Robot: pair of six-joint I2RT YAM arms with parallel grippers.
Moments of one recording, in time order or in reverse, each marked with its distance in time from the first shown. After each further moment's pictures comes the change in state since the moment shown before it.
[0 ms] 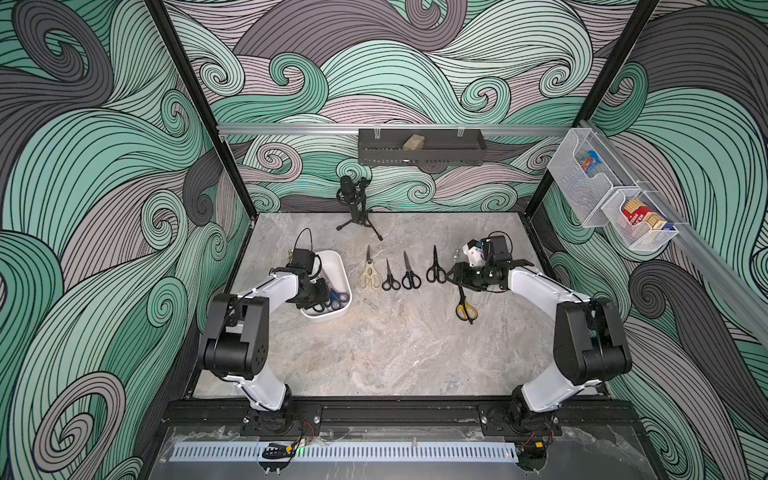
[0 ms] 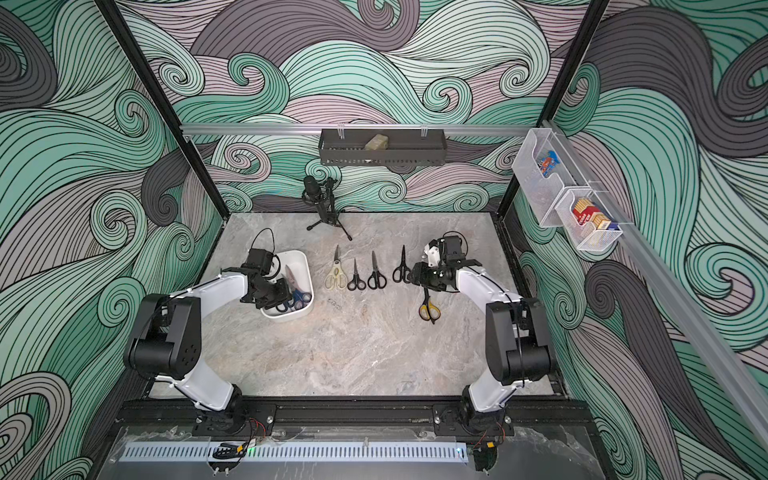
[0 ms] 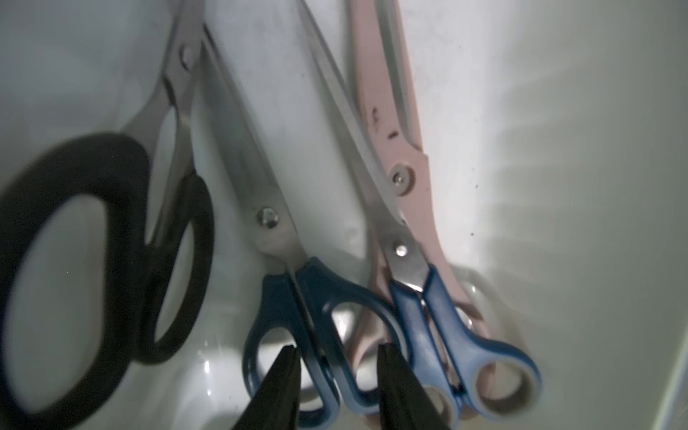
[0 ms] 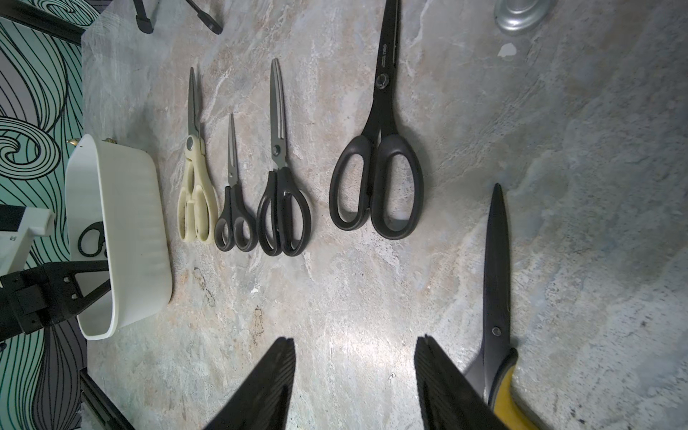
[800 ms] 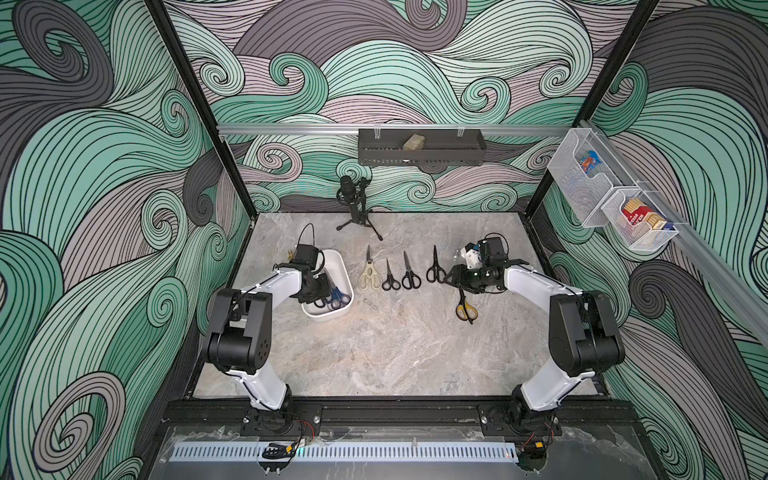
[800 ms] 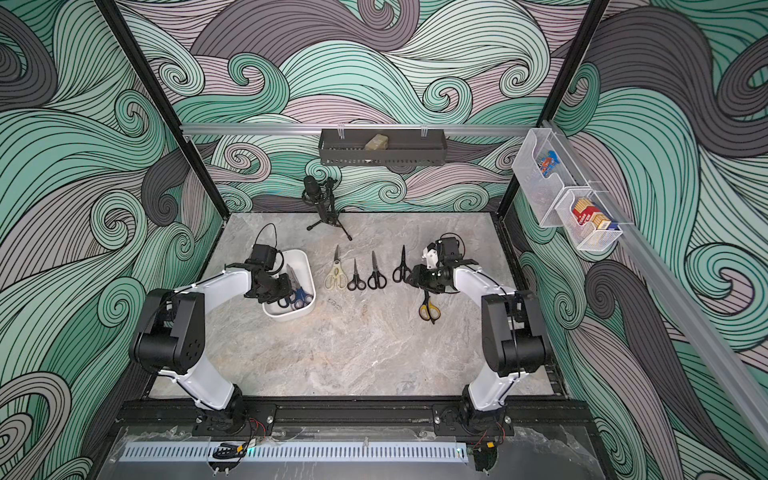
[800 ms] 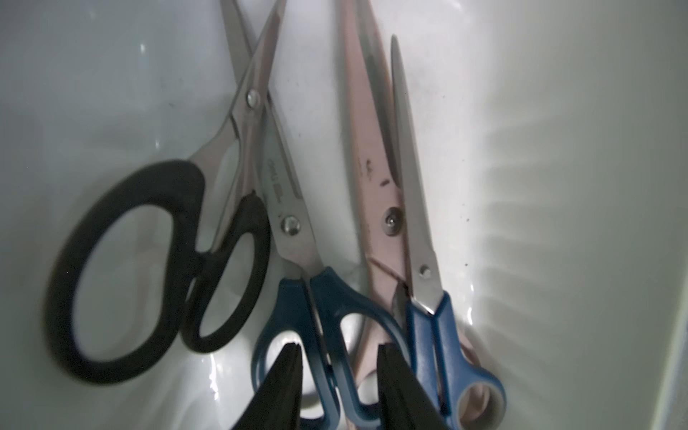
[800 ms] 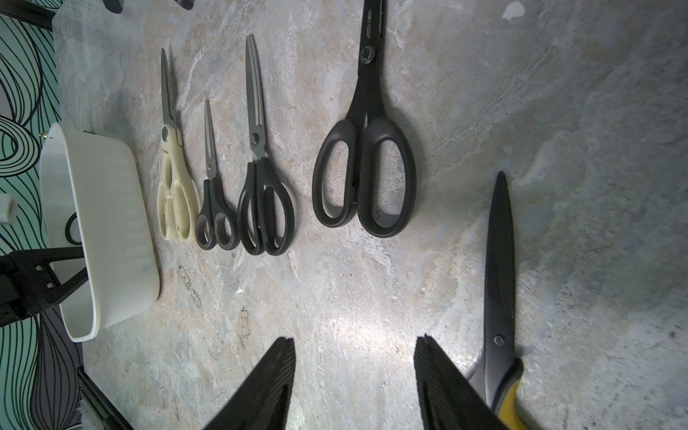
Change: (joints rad) left arm -0.015 0.002 0.045 0.000 -0.069 -0.011; right arm 0.000 0.048 0.008 -0.003 -0.004 0.000
